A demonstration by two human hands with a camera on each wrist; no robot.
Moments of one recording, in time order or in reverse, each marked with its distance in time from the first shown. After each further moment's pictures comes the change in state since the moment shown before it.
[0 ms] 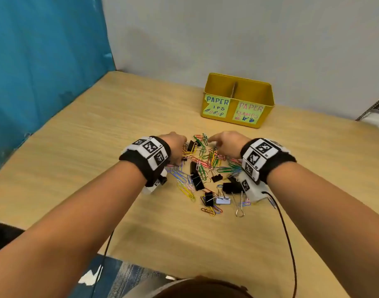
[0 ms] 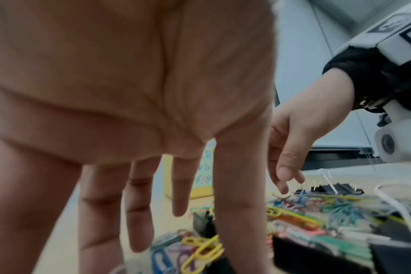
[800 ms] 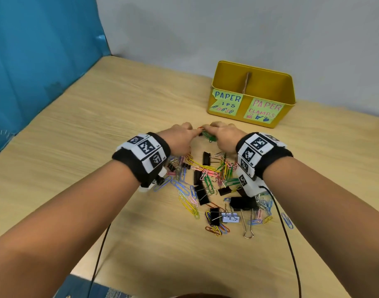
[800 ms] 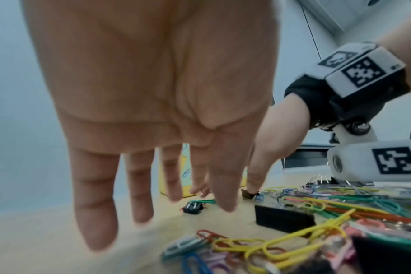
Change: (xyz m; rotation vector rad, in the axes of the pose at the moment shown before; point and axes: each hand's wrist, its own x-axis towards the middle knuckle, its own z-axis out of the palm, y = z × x) left_hand 0.039 -0.010 -0.011 0.011 -0.029 0.191; right_hand 0.055 -0.005 -0.002 -0.143 -0.068 -0.009
